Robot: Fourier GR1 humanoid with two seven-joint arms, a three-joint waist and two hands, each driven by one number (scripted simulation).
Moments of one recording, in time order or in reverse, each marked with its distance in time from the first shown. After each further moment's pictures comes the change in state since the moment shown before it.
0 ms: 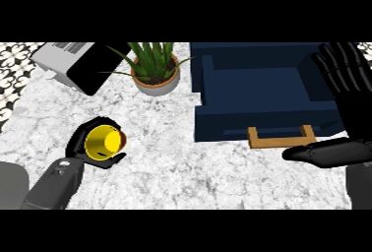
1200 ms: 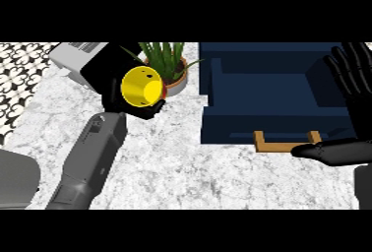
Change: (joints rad) left arm -0.202 -0.217 0.070 -0.371 0.154 0.236 0.208; right arm 0.027 -0.015 -0.043 0.011 0.002 -0.001 -0.011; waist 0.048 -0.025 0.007
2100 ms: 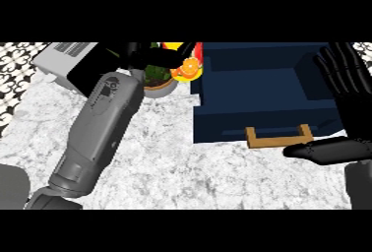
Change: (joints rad) left arm -0.253 0.001 -0.145 -0.133 -0.005 0.317 0.504; right arm -0.013 0.016 0.028 0.028 0.019 0.011 -0.036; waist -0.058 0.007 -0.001
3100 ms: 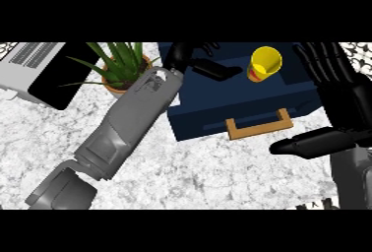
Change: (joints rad) left arm -0.260 -0.046 -0.348 0.433 0.176 0.051 0.123; right arm -0.094 0.018 0.046 0.053 -0.015 0.039 -0.040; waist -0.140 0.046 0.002
